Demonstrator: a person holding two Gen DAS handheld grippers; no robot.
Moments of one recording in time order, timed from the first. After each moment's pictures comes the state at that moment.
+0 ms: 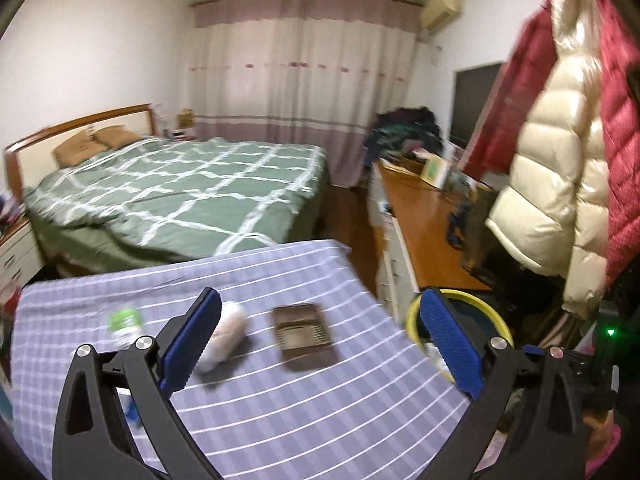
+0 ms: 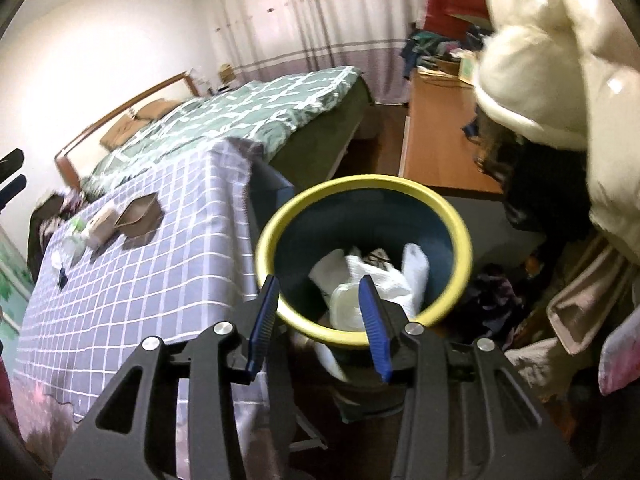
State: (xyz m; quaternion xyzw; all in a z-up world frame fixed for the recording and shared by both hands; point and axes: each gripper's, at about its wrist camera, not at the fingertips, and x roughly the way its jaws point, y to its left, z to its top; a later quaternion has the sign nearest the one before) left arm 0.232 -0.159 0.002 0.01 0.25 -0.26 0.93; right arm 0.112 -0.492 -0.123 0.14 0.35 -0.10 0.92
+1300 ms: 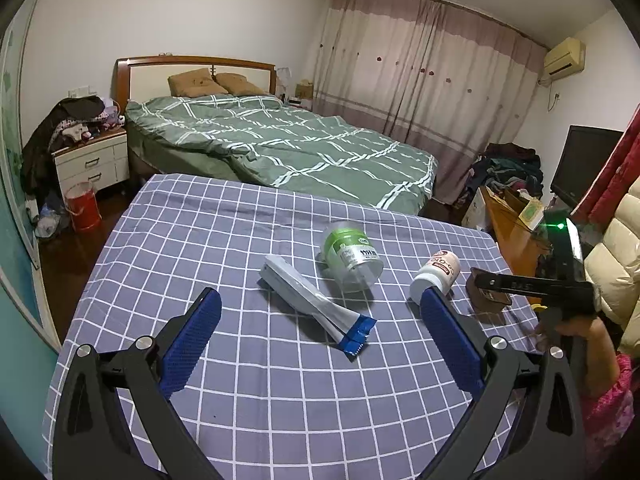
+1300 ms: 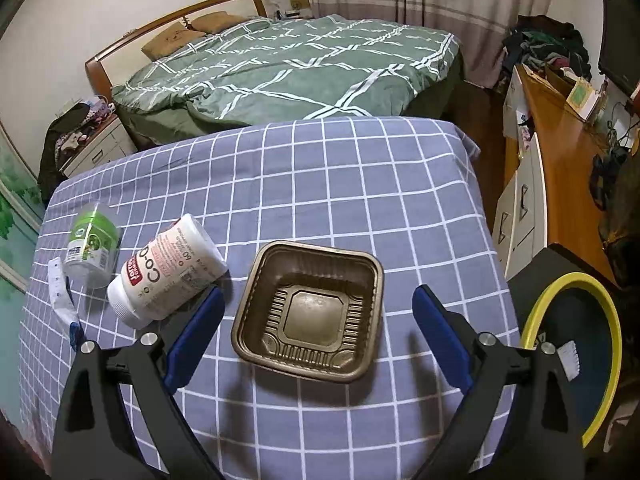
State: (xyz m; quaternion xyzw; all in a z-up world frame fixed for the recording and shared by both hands) left arm 0.240 0.052 -0.081 -0.09 0.29 -0.09 0.95; right arm 0.360 -0.306 -0.131 0.05 0.46 -0.01 0.88
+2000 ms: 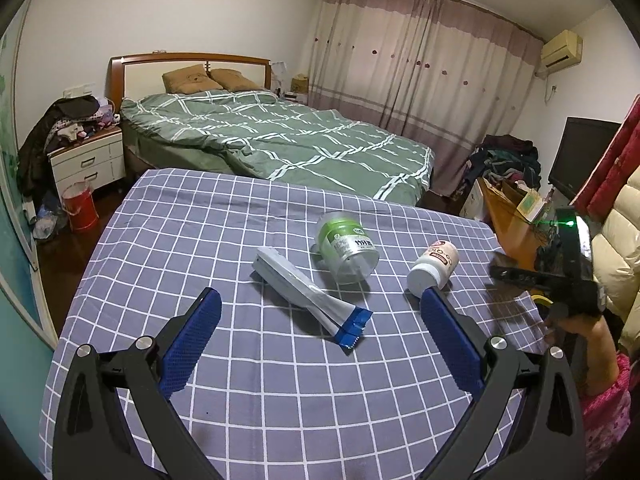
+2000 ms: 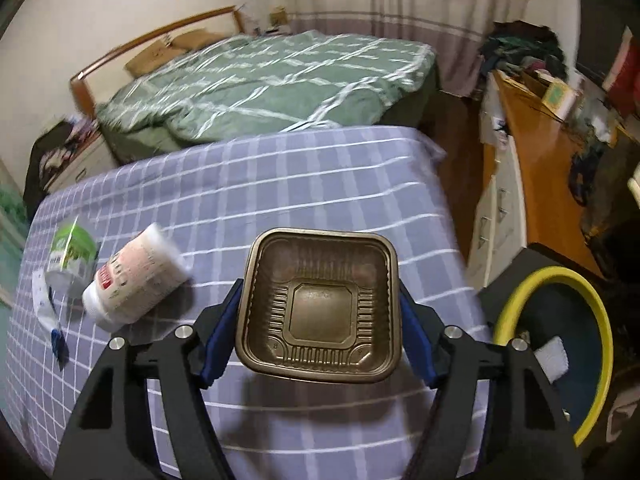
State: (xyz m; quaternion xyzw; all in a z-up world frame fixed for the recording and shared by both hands) left arm 0.242 0.045 -0.088 -0.08 0.30 -0.10 0.94; right arm 0.343 -0.338 -0.128 0.06 0.43 -0.06 0.90
